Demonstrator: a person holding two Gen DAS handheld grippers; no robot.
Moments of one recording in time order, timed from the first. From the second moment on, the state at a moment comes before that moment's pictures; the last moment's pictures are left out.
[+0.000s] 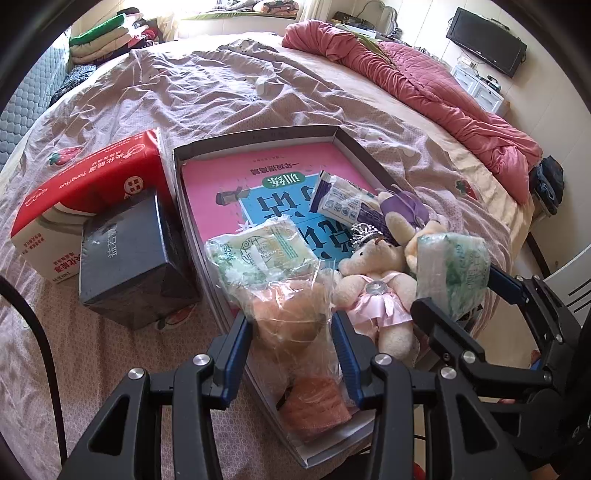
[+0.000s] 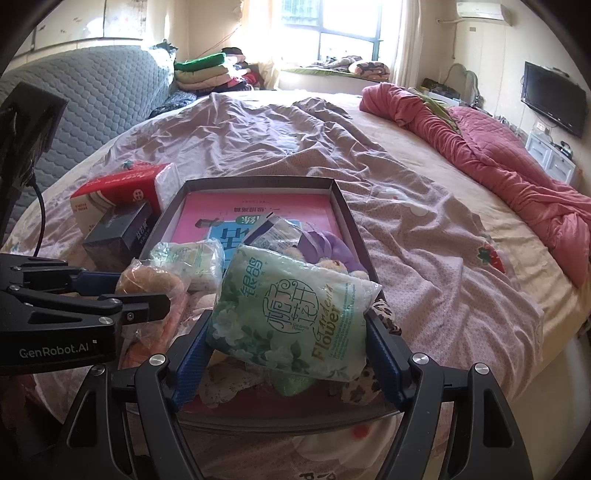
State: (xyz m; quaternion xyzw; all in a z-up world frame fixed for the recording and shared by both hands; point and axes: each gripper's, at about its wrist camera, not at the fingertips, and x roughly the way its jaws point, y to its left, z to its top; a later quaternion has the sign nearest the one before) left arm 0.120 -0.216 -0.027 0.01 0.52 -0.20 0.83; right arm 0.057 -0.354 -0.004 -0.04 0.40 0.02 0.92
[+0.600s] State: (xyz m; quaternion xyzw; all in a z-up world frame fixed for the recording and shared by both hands) left arm 0.129 -0.218 -0.030 0.00 0.53 -0.20 0.82; right arm 0.062 -0.347 -0.016 -0.08 0.39 0.03 0.92
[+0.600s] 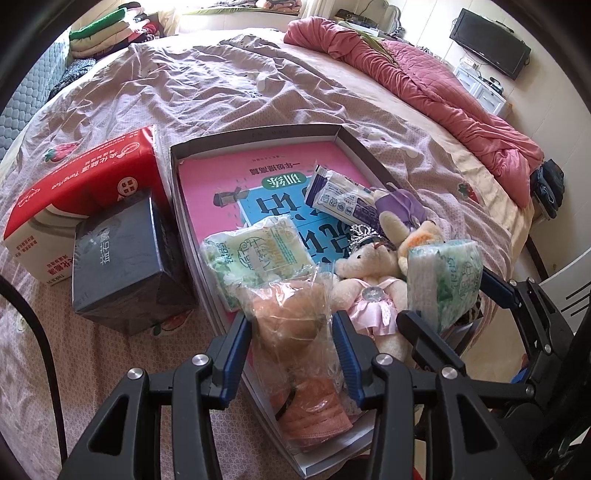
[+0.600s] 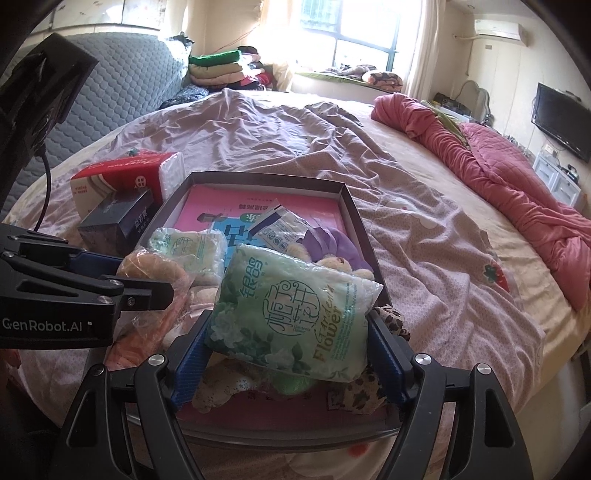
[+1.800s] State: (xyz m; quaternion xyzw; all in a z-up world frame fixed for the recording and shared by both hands) left arm 0.145 -0.216 -0.032 -0.03 0.58 -0.20 0.79; right arm 0.076 -0.339 -0.022 -0.11 0.41 0.04 0.90
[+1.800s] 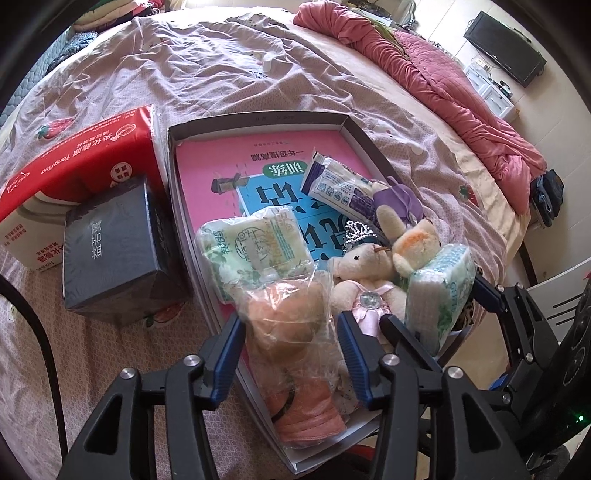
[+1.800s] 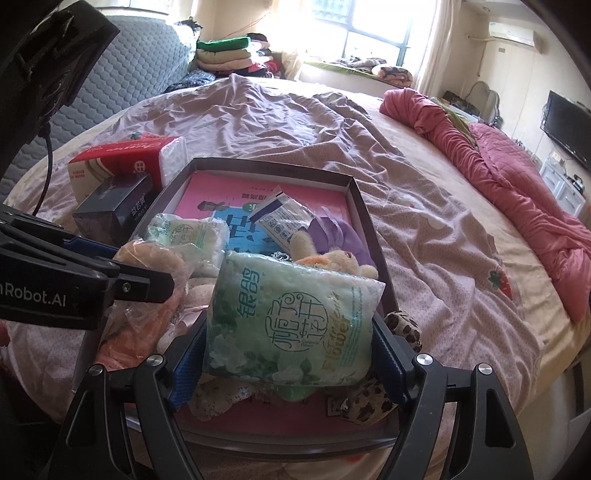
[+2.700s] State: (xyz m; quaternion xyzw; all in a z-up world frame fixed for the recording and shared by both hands) left arm 0.136 -0.202 -0.010 -0.04 0.55 -0.20 0.81; right arm 0.073 -0.354 -0.009 -0.05 0.41 0.04 0.91
